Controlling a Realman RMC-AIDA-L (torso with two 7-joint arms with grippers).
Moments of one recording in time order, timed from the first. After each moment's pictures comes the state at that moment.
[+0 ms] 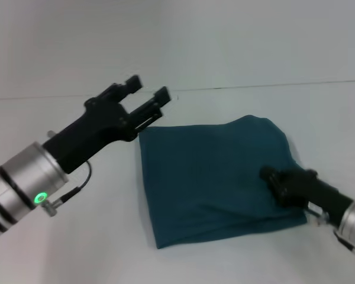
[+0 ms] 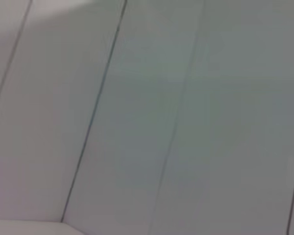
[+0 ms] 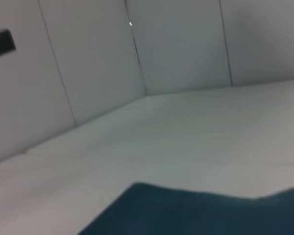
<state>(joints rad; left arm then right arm) -0.32 -2.18 1.41 0.80 0.92 1.12 -1.19 0.49 2.09 -0.32 -0.14 -1.83 -1.19 0.83</state>
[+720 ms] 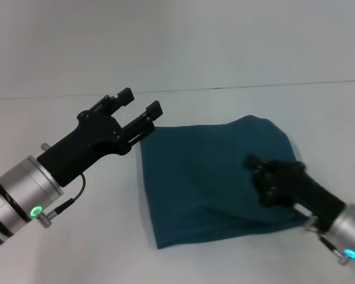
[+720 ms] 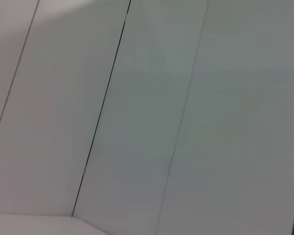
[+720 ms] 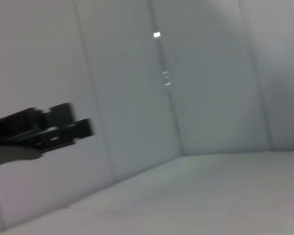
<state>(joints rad) -0.31 -2.17 1.39 0.73 0.92 1.15 -1.11 0.47 2.09 -0.32 -0.01 -1.73 -1.39 0.62</state>
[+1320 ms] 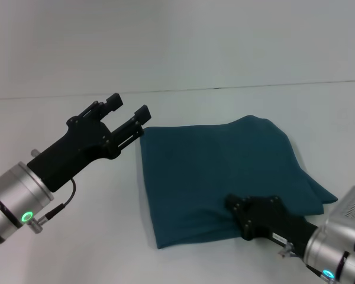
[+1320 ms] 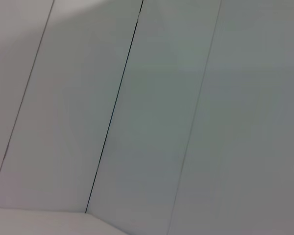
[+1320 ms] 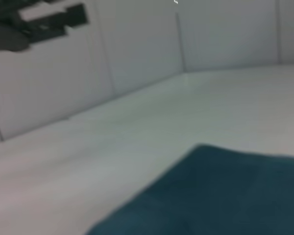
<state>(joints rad) -0.30 -2.17 1.36 0.70 0.92 1.16 -1.10 0.51 2.09 -0.35 0.08 -1.80 -1.13 0.58</state>
